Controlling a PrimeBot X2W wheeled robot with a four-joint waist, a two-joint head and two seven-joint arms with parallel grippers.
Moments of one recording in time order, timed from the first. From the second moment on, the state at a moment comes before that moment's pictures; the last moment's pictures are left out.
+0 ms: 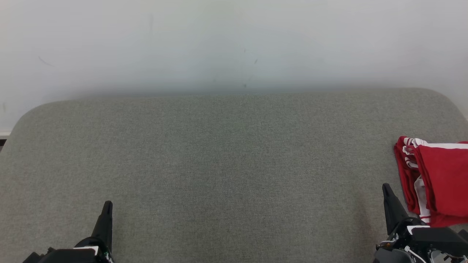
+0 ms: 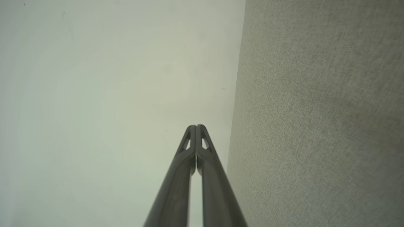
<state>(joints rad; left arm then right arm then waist) -0.10 0.05 0.11 0.25 -1.61 -0.13 0.12 -0.10 -0.05 -0.11 0.24 1.61 0.13 0.11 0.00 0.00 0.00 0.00</state>
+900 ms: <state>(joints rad) -0.10 0.05 0.11 0.25 -1.61 -0.13 0.12 -0.10 -0.05 -0.11 0.24 1.61 0.13 0.11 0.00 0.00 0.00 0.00</state>
